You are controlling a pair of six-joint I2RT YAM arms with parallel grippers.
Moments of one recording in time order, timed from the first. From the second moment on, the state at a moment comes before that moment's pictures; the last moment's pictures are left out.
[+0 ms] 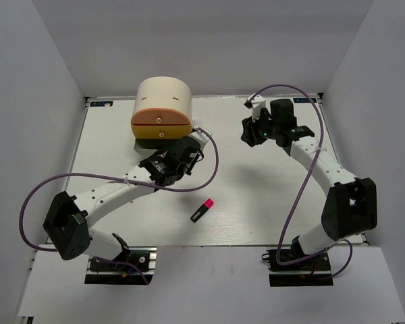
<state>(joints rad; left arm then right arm) -0.85 1.39 1.09 -0.40 -0.46 -0.05 0.31 1.52 1.21 -0.32 -0.38 -0.27</state>
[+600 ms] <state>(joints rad) -0.63 1.40 1.02 -0.14 -0.22 0.59 0.27 1.49 1.18 -0.33 -0.39 -0.27</state>
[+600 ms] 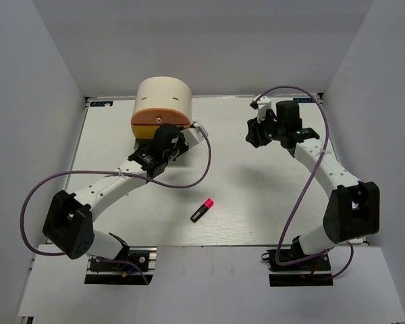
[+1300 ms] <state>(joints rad) -0.57 1.57 1.01 0.14 -0.22 0.78 0.23 1.49 1.17 -0.33 -0.41 -0.27</state>
